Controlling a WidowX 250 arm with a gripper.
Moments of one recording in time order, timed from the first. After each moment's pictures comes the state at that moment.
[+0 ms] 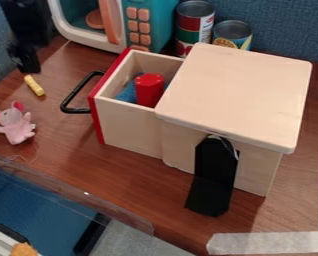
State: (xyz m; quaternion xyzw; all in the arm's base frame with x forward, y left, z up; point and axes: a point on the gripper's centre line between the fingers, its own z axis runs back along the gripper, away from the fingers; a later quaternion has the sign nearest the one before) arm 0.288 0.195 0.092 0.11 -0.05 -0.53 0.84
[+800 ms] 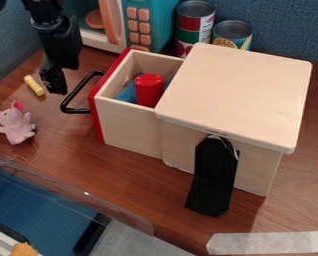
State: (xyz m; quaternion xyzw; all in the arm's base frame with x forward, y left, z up) arm 0.310 0.183 0.050 0.09 -0.03 -0.59 0.80
